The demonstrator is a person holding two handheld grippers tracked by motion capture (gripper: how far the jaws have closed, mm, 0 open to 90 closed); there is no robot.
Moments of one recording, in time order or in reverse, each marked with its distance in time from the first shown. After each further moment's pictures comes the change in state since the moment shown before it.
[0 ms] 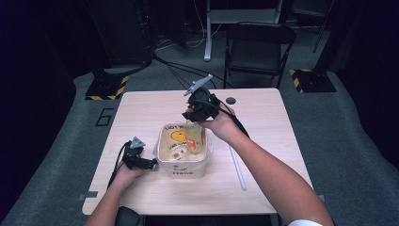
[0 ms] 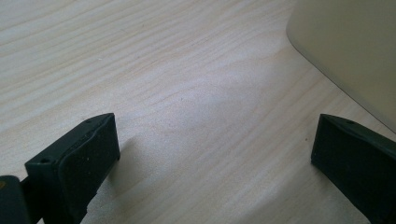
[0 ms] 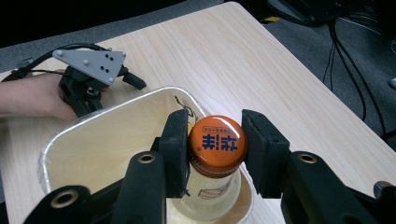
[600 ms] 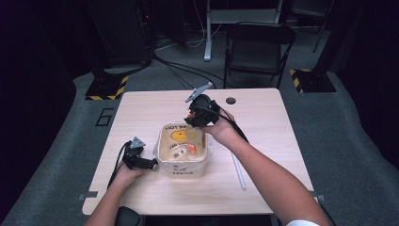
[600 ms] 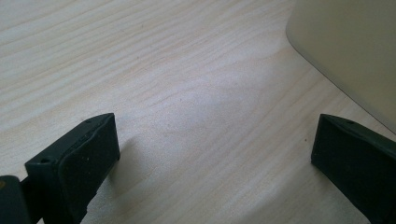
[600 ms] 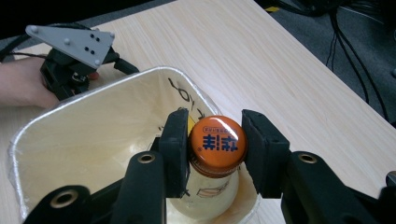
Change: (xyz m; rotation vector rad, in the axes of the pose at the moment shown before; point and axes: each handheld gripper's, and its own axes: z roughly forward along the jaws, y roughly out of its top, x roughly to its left) left arm 0.000 0.000 0.000 0.009 -0.002 0.007; right arm -0.002 -0.019 0.021 0.023 -0.010 0.013
